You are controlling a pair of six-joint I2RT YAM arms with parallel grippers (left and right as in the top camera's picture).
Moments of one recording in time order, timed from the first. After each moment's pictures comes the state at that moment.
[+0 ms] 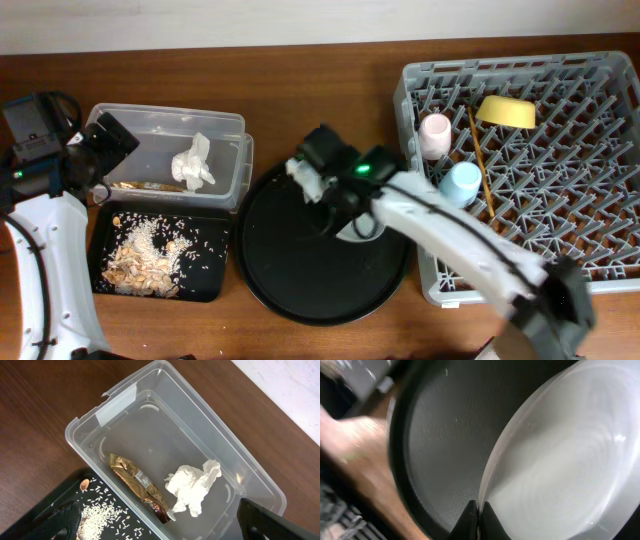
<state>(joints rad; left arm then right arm) 0.34 1.48 1.40 -0.83 0.01 -0.42 0.68 1.71 1.50 -1.06 -0.21 0.01</state>
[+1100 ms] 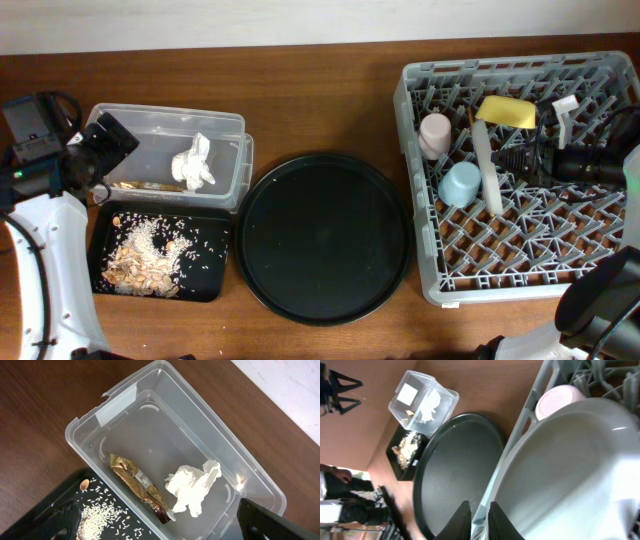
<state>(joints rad) 0.34 1.48 1.40 -0.83 0.01 -0.42 -0.52 1.75 1.52 -1.41 -1.03 -0.84</state>
